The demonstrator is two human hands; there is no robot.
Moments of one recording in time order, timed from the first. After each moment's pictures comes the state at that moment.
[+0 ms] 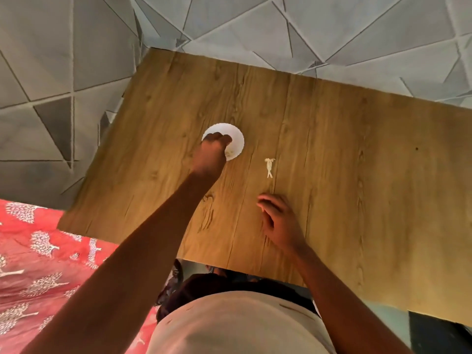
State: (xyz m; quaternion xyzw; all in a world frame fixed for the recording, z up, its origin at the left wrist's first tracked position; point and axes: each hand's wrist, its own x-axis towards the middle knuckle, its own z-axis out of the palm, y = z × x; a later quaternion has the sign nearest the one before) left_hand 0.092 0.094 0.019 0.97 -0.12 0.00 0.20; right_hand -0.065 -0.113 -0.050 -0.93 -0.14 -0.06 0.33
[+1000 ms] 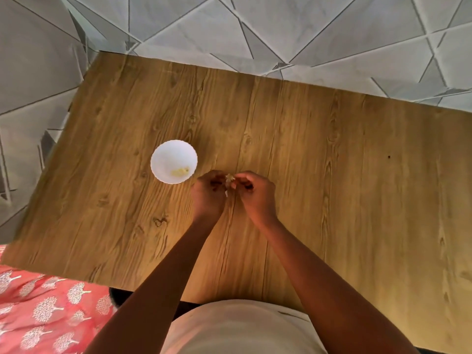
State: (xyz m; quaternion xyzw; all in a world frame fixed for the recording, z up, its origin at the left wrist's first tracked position) left_hand 0.057 -0.024 -0.013 0.86 0.11 -0.04 0.50; right_hand 0.042 -0.154 -0.022 -0.83 0.09 -0.03 0.55
